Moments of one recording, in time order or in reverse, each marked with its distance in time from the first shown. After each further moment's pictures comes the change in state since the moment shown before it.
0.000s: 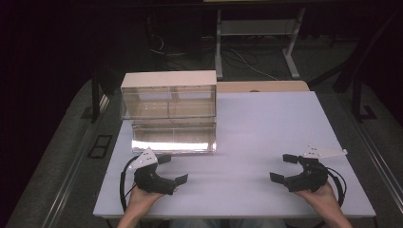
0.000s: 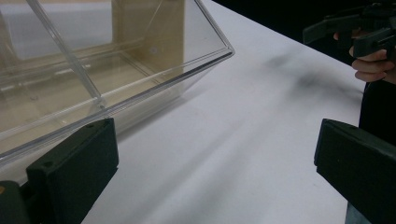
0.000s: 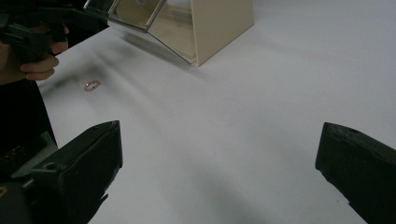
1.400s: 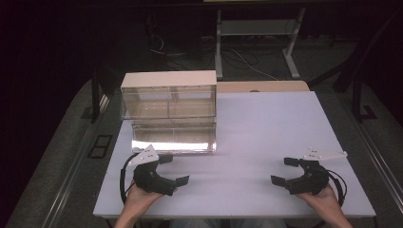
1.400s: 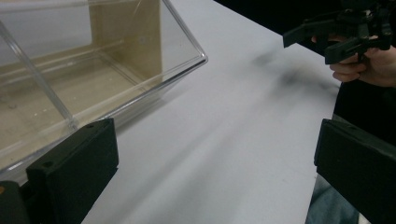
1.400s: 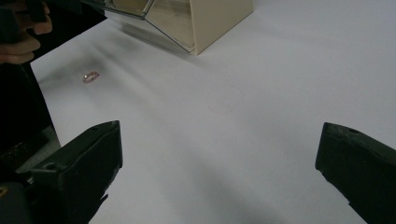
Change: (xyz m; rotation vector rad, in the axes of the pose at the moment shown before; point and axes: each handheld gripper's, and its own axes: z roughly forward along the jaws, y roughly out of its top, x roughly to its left) left arm -0.014 0.026 -0.009 0.055 -0.042 0.006; right arm 0.000 -0.007 -0.002 0.026 -0.004 0.012
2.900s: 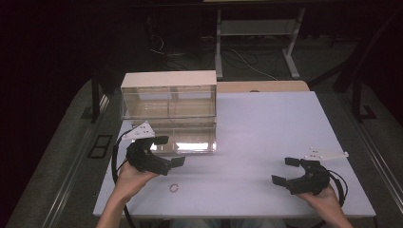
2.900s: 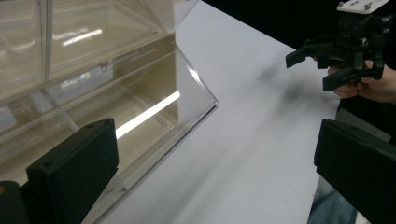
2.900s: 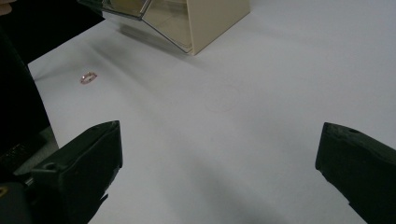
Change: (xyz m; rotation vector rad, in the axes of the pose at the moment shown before) left arm 0.010 0.063 -0.016 0.054 0.014 0.030; right arm -0.002 -0.001 -0.001 -0.004 -0.005 0.005
